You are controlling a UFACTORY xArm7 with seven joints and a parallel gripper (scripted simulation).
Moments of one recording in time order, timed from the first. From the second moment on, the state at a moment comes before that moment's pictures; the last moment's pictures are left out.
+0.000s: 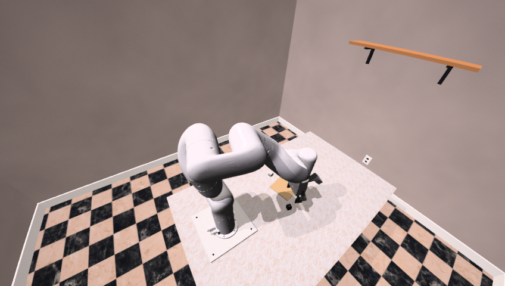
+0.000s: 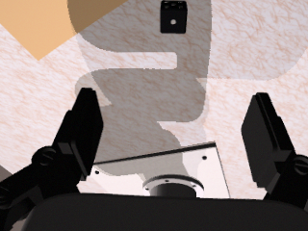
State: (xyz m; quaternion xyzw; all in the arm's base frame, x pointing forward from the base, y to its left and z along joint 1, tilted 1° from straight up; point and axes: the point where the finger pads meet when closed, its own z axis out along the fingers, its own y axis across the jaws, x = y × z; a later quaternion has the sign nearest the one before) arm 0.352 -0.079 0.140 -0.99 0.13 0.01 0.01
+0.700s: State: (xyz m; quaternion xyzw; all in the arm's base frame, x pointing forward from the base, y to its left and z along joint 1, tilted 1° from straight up) arm 0.352 -0.079 0.139 -0.98 0.18 0.01 0.01
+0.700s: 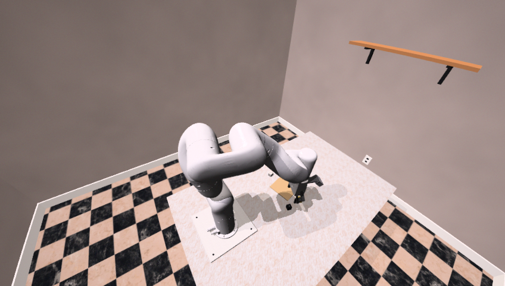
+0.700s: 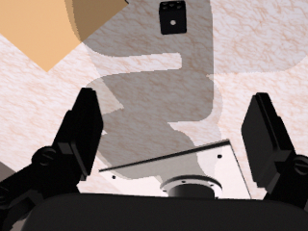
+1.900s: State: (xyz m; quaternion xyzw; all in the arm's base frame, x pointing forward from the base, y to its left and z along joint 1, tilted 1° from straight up) arm 0.351 -0.079 0.124 -0.79 0.61 0.01 0.01
